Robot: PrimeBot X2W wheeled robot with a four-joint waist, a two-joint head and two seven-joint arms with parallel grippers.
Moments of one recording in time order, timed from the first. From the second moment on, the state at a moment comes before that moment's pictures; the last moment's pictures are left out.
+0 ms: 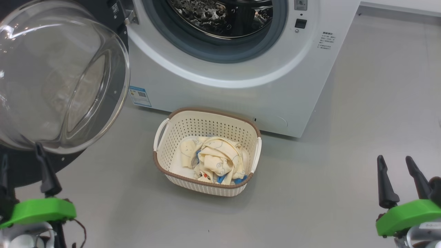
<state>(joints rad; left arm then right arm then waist) -0.17 0.21 0.13 0.24 -0.32 0.10 -0.26 0.12 -0.03 -0.18 -0.06 0.14 0.13 -0.01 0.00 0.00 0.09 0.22</state>
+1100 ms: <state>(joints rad) -0.08 0.14 -0.14 0.18 -0.24 0.06 -0.19 0.12 -0.03 -0.14 -0.06 0.13 0.13 -0.01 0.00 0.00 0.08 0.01</state>
